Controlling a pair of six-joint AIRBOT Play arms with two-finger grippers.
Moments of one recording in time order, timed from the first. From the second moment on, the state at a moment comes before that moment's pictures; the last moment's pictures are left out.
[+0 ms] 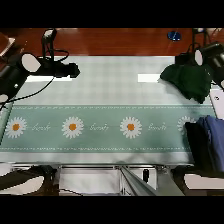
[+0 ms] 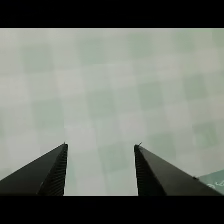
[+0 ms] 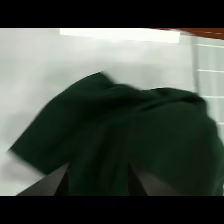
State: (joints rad) left arm -0.19 -1.36 1.24 1.27 -0.78 -1.48; right arm 0.01 -1.52 1.44 -2.04 0.80 1.91
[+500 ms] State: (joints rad) left arm -0.19 -1.45 1.24 1.26 -0.73 -1.48; right arm -0.25 -1.79 1.53 -1.67 0.84 1.79
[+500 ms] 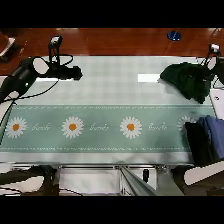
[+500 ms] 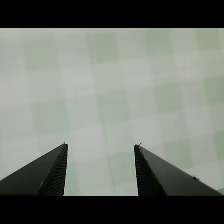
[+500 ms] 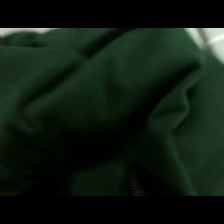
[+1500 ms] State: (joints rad) left arm -0.07 -0.70 0.69 1.01 -0.97 -1.41; right arm -0.13 -1.22 1.73 -1.22 0.96 1.41
